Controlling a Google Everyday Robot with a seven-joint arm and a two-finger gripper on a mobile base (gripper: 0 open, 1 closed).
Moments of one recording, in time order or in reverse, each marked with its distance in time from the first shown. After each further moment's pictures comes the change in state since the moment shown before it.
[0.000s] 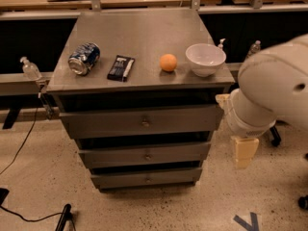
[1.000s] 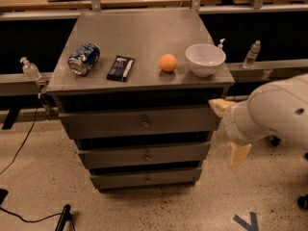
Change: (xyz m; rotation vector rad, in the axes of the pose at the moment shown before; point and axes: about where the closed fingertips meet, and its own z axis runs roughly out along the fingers) arm -0.002 -0.015 0.057 0.140 -0.114 -0.118
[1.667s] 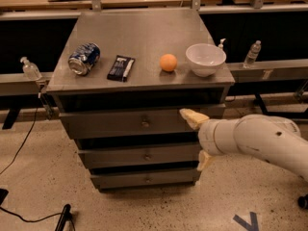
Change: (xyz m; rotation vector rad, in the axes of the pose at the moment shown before) arm -0.067 0.000 0.080 0.190 -0.293 -0.141
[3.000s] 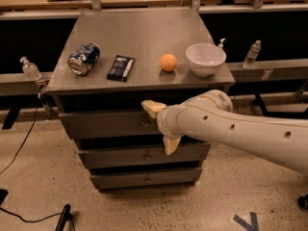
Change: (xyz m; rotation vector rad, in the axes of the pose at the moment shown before) arm -0.063 -0.061 0.081 -0.036 0.010 -0.184
